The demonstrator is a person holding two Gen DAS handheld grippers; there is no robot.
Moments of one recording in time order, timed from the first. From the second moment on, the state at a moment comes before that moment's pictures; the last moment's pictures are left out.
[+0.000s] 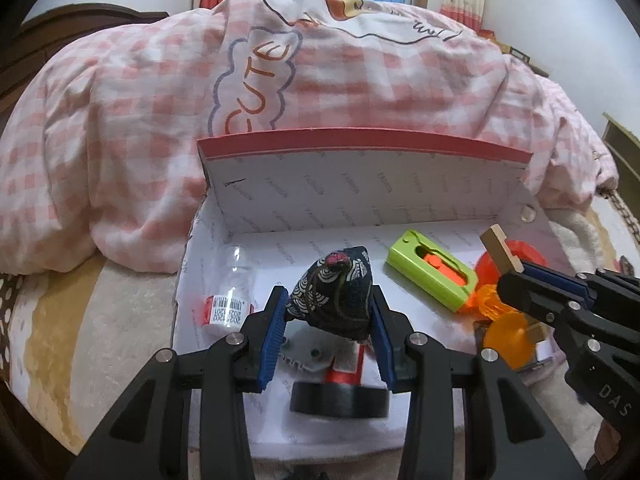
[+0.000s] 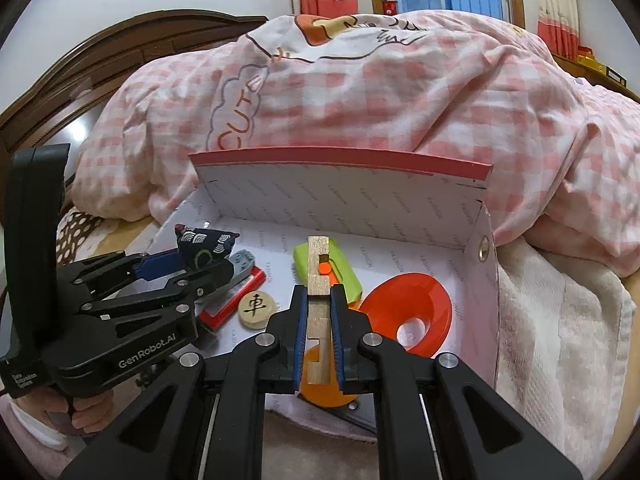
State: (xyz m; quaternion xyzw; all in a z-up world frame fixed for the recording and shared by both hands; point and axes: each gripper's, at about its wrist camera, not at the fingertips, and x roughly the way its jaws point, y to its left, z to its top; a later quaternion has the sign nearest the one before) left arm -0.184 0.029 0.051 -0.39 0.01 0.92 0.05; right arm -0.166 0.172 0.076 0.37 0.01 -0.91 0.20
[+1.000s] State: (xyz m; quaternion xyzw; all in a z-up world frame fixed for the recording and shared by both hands) left arm -0.142 0.023 0.064 -0.40 -0.02 0.92 0.04; right arm -0.125 0.178 0.089 0.34 0.02 -0.92 0.20
